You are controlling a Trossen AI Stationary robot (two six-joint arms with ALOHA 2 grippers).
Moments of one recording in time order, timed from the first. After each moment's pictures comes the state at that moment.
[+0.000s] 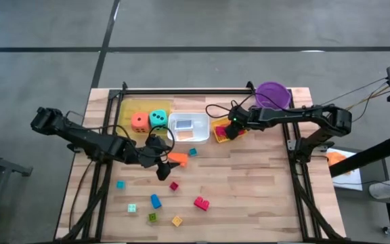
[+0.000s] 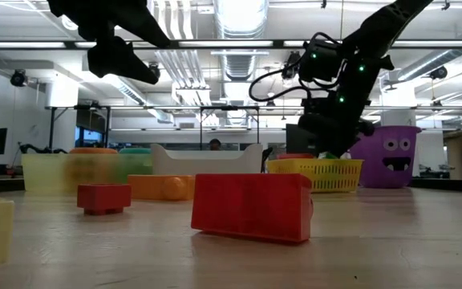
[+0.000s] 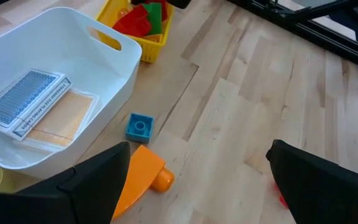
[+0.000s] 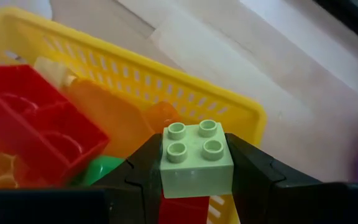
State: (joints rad) left arm -0.32 1.23 0.81 -0.32 -0.43 -0.66; right arm -0.33 1.52 0.82 -0.43 0.34 0.49
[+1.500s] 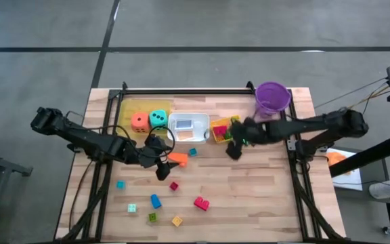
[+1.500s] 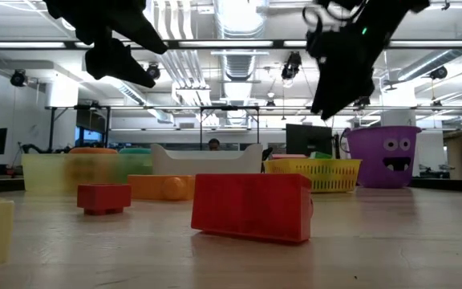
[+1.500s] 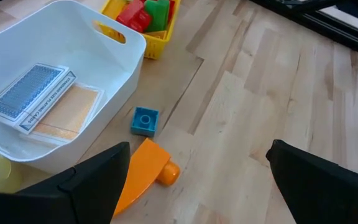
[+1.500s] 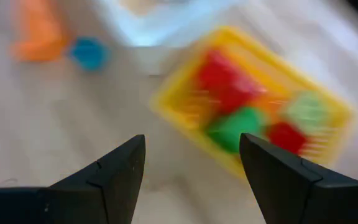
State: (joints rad) left arm -0.32 1.23 0.81 -0.34 -0.43 -0.66; right arm 0.03 1.34 0.93 -0.60 0.31 0.55
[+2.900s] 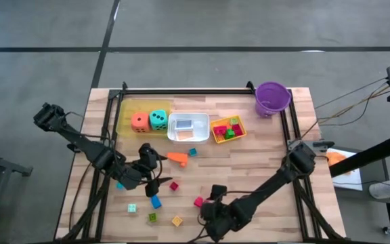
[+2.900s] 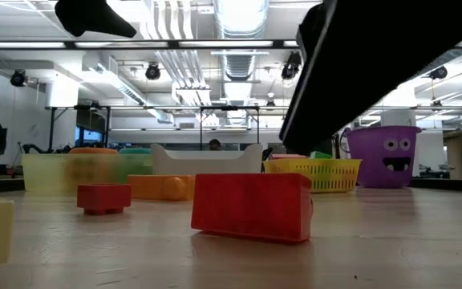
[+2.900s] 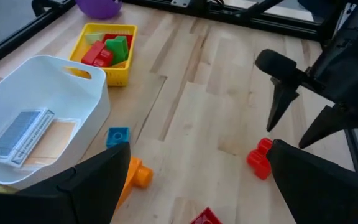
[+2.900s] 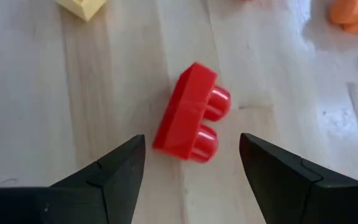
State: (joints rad) left arm -0.59 1.22 0.90 -0.42 -0.64 -0.60; right arm 0.65 2.18 1.70 -0.77 0.48 0.70
